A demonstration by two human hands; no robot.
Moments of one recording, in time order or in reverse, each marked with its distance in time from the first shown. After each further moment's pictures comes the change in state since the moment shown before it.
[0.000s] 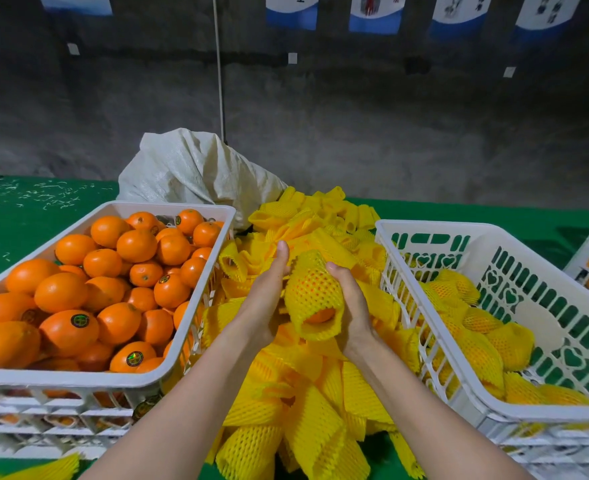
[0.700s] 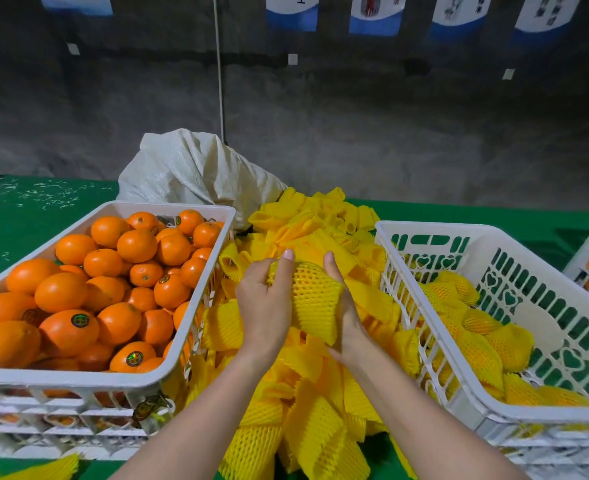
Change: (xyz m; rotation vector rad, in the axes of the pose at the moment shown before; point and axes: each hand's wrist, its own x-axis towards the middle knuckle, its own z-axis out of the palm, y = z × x) left_hand -0.008 -0.014 0.012 0.236 0.460 0.762; right_hand 0.001 0.001 0.014 0.069 -0.054 0.174
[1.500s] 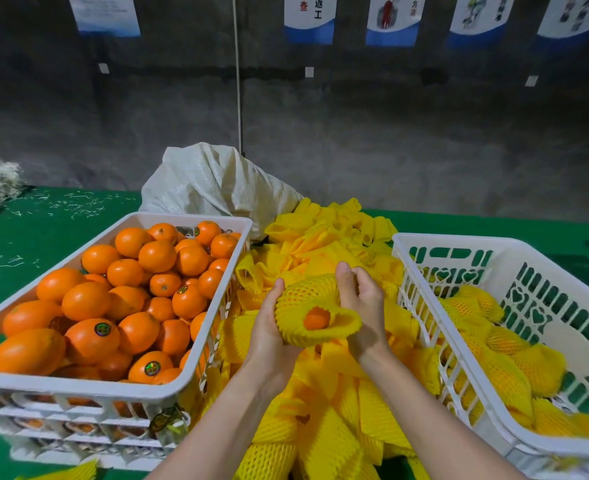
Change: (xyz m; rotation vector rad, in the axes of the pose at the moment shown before) left_hand -0.006 -0.005 -0.020 -0.734 -0.281 -0.809; right_hand 0.003 -0.005 -0.002 -0.552 0.248 -0.716
